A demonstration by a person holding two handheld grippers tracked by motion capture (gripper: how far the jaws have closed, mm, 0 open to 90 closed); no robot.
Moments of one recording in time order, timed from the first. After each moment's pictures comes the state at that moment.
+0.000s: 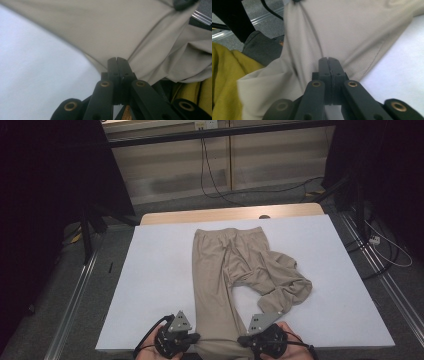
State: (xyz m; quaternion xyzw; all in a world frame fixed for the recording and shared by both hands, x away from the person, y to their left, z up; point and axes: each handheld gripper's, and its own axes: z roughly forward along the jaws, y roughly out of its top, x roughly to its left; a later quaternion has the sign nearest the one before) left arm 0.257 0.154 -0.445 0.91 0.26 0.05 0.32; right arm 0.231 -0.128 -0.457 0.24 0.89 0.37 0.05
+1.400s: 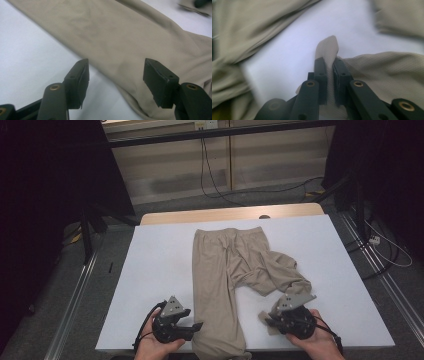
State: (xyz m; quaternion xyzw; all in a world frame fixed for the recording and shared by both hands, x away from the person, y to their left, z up) left arm 0.289 0.160 -0.444 0.87 0.30 0.09 0.38; right arm 0.253 -0.202 -0.454 0.36 0.86 0.36 0.10
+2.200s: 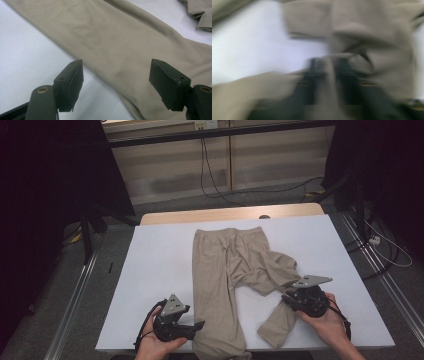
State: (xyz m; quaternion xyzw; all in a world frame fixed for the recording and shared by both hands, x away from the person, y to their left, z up) left arm 0.291 0.158 -0.443 0.86 0.31 0.10 0.40; right arm 0.297 -0.250 -0.456 0.45 0.81 0.34 0.17
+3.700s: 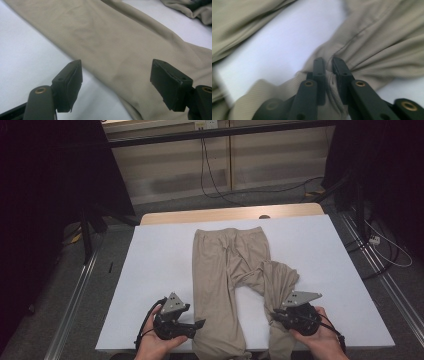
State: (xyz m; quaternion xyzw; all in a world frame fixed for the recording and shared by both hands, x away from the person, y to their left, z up) left arm 0.295 0.158 -0.442 0.86 0.31 0.10 0.40; right arm 0.260 -0.214 -0.455 0.39 0.84 0.34 0.14
